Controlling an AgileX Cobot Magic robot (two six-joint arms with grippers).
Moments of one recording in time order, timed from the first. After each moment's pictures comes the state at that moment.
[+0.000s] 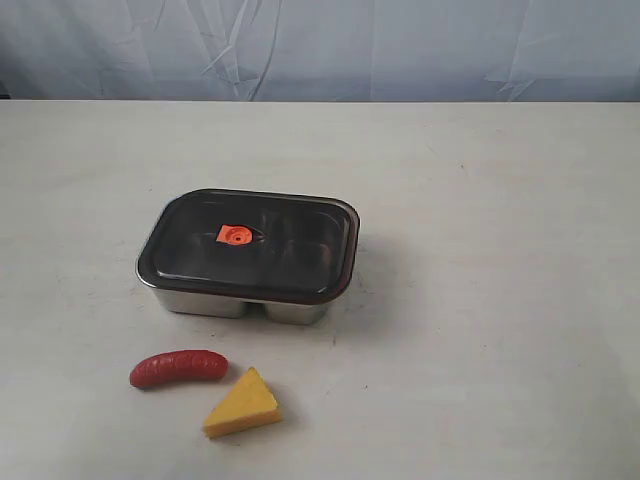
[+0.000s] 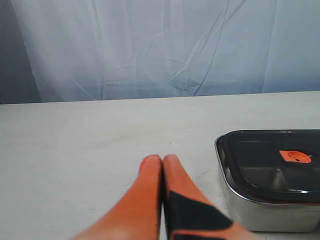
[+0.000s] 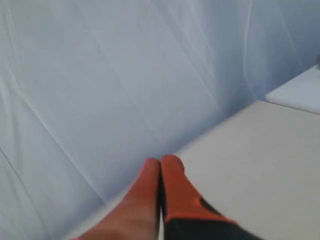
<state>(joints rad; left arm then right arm) -0.12 0.01 0.00 0.00 0.19 -0.03 -0.10 0.01 0.00 0.36 0.01 0.18</state>
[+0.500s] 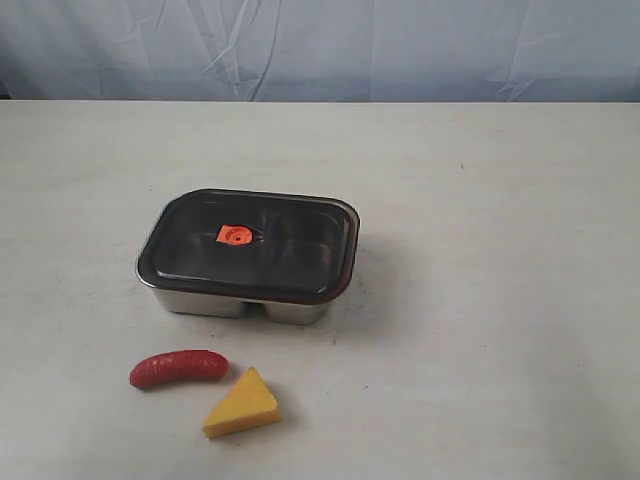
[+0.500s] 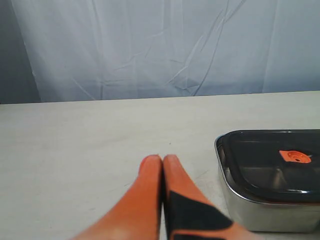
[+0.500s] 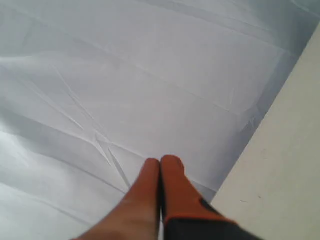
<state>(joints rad) -0.12 0.01 0.00 0.00 0.19 -0.03 -0.10 0.08 -0.18 0.75 0.16 0.29</state>
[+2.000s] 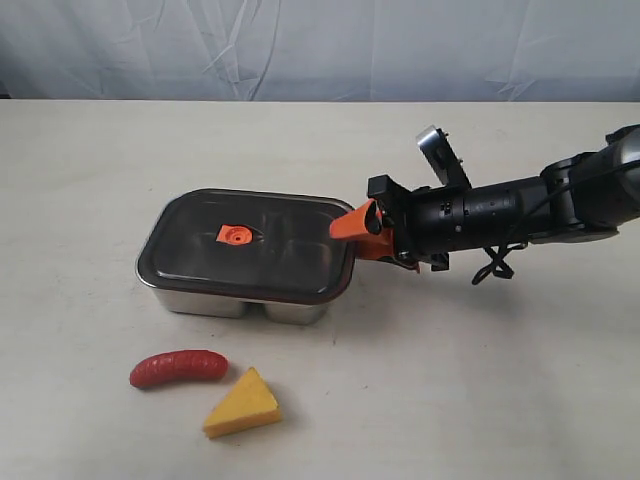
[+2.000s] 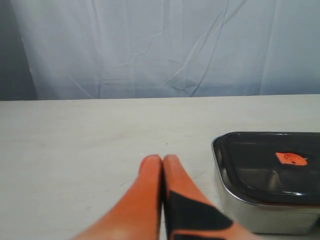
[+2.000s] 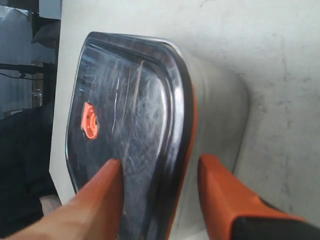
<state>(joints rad) -0.12 0.01 0.00 -0.03 0.19 -0.03 0.36 2.03 -0.90 1.74 0.94 -1.27</state>
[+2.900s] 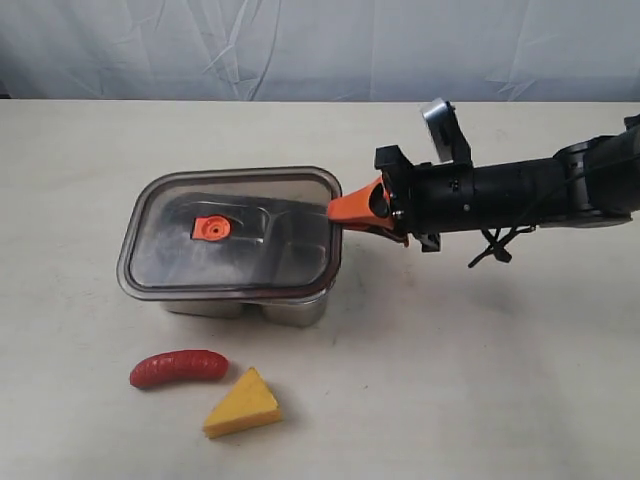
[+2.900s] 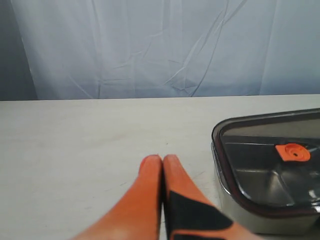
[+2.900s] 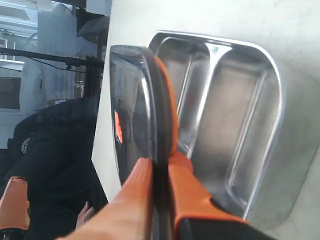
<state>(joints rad) -0.12 0.01 0.00 -0.03 0.19 -0.03 0.35 1.97 -0.90 1.74 1.06 -1.25</state>
